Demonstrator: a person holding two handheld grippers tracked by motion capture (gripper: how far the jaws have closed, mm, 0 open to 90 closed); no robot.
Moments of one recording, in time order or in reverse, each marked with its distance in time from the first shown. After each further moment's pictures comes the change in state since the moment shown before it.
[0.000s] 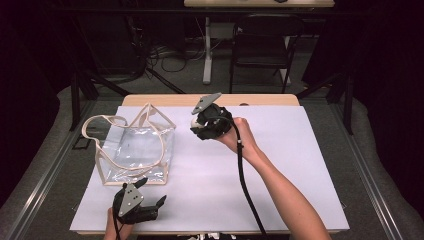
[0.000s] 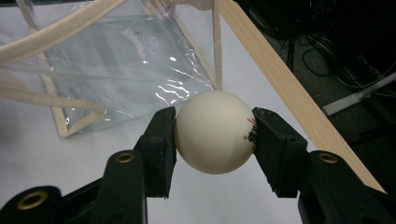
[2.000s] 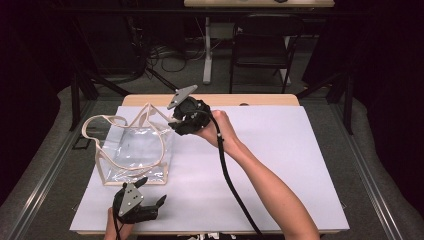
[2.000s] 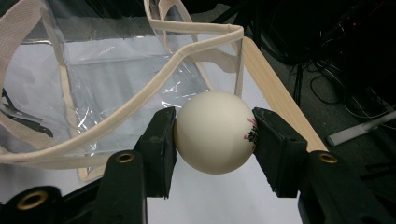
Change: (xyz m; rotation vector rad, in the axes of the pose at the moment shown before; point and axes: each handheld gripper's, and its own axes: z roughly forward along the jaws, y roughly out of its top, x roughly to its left) left arm 0.000 0.000 0.001 -0.004 0.000 -0.004; right arm 0.020 0.052 0.010 -0.054 0.036 -0.059
